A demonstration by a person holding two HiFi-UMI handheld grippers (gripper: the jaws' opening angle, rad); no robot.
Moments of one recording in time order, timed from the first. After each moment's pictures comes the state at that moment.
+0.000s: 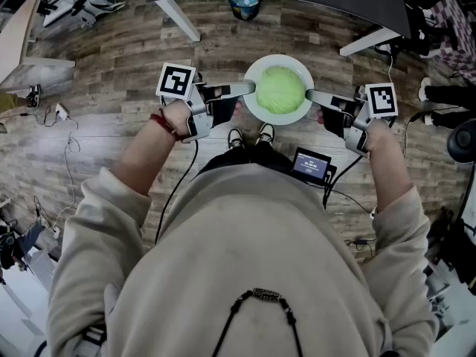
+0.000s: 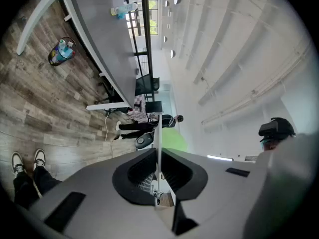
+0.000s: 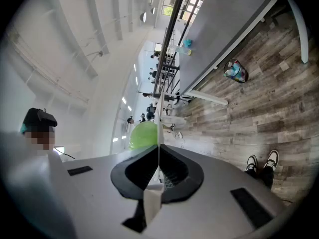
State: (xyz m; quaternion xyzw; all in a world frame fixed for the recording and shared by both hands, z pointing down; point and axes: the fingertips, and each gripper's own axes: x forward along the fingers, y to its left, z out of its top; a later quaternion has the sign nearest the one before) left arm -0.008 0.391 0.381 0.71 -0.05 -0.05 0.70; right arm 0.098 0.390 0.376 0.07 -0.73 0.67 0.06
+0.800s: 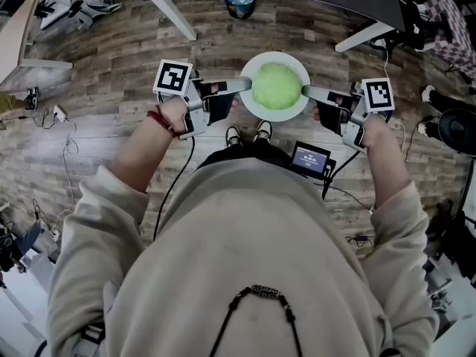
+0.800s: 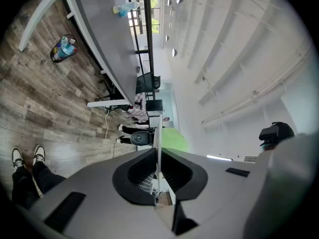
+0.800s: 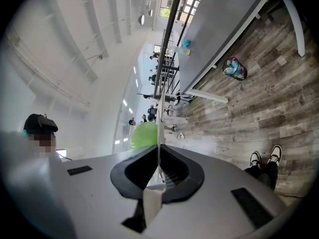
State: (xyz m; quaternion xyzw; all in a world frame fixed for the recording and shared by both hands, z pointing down) left arm -0.009 0.389 0.383 0.70 -0.05 -0.04 0.71; right arm 0.097 0.388 0.375 0.06 -0.72 0.69 0.04
